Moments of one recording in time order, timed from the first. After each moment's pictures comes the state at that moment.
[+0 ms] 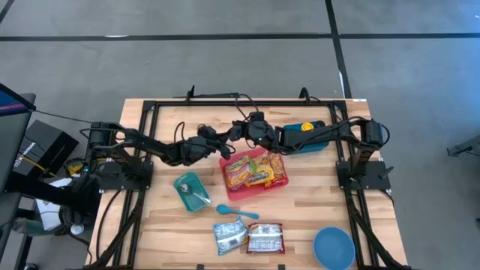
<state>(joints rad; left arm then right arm) 0.10 1.60 0.54 0.81 -0.60 -0.42 -0.13 1.81 1.14 0.30 0.58 0.85</state>
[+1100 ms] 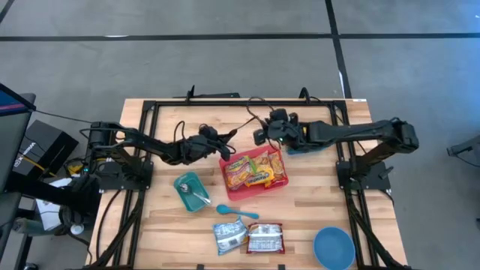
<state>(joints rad) 0.11 1.60 0.54 0.78 -0.51 -0.42 -0.05 1.46 1.14 -0.38 0.73 0.68</state>
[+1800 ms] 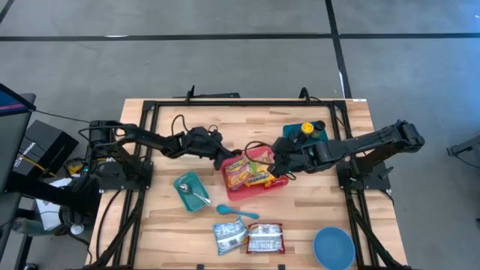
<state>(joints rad) 0.25 1.60 0.54 0.64 0.22 -0.48 0.20 1.42 1.14 -0.76 0.73 0.56</state>
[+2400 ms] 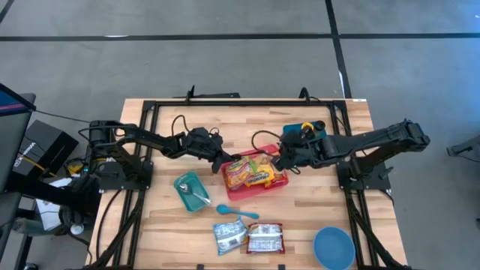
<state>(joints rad) 0.25 1.60 0.54 0.61 0.30 -0.45 0.18 1.35 1.14 -0.84 0.75 0.71</state>
